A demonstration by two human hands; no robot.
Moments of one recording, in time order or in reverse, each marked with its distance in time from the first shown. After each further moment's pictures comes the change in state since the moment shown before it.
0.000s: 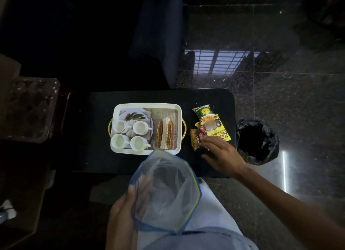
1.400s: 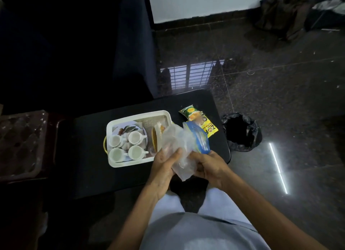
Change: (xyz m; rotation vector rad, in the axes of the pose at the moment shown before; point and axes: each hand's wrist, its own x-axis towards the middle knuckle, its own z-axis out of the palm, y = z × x) left_hand 0.040 -0.003 0.051 0.240 -0.612 0.031; right_hand -0.022 -0.147 -0.008 1.428 0.160 1.198
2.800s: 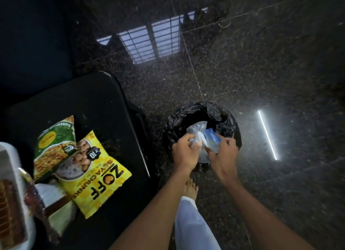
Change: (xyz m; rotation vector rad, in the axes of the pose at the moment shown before) left_hand 0.446 -0.306 0.243 0.933 0.129 -0.106; right_hand 0.373 0.041 -0.413 -0.949 0.750 -0.232
